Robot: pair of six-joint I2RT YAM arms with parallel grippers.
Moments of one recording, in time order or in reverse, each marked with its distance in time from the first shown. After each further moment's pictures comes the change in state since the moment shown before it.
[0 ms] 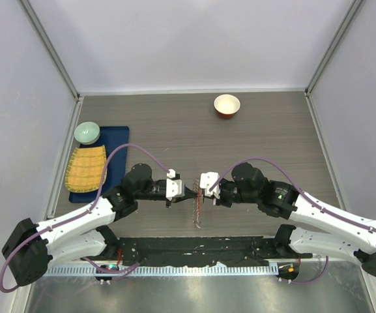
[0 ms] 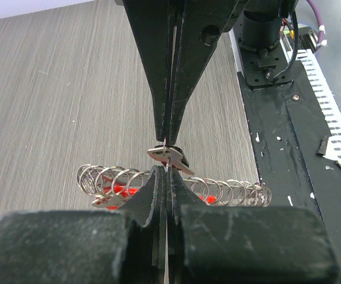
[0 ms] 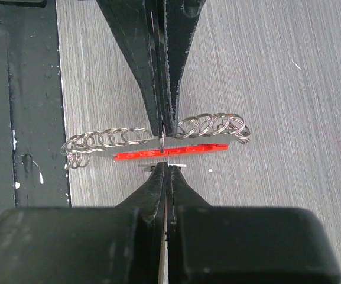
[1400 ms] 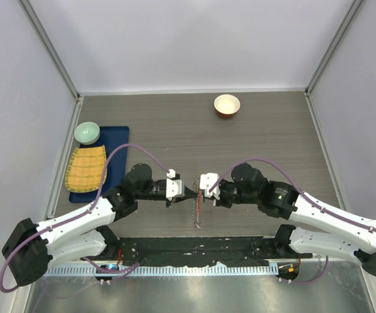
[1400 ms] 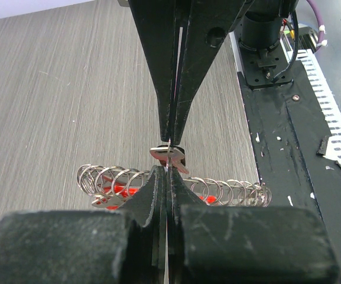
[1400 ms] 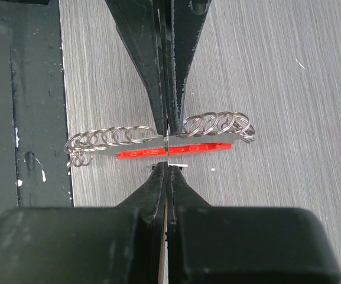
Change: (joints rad) left arm 0.000 0.000 0.000 0.000 0.000 0.000; right arm 0.006 0.000 0.000 -0.006 0.000 0.000
